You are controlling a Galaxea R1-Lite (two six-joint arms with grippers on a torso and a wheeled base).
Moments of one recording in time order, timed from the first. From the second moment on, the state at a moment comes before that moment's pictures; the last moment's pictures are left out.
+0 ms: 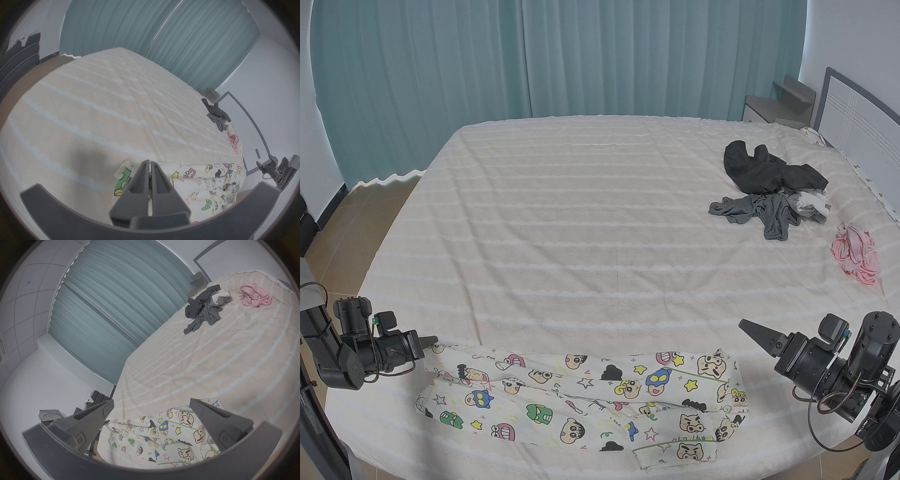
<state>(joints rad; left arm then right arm) 0.31 2.08 -0.41 -1.05 -0.61 -0.18 0.52 1.67 -0.02 -1.46 -0.08 0.76</state>
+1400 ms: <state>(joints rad) 0.38 2.14 -0.30 -1.08 -0.65 0.20 0.52 1.68 -0.02 -1.46 -0.08 0.76</state>
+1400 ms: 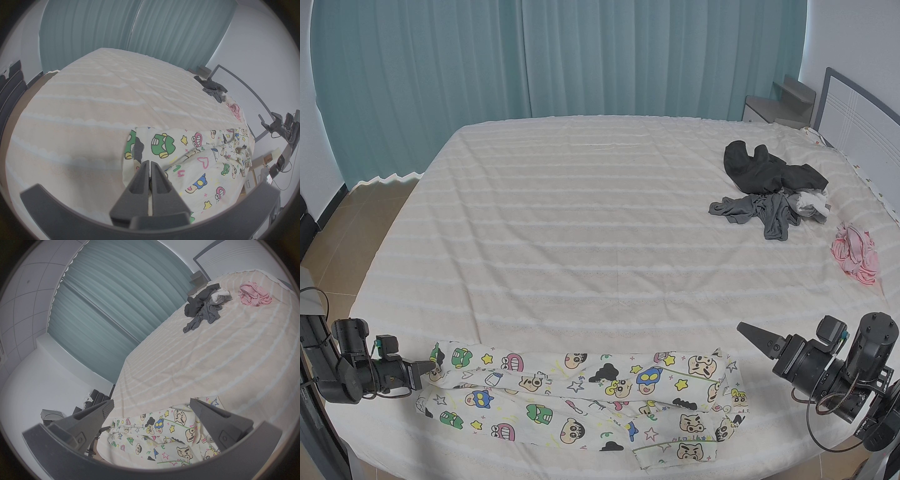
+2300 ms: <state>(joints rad) 0.41 2.08 -0.27 -1.09 -0.75 -0.22 0.50 1.74 -0.16 -1.16 -0.01 0.72</state>
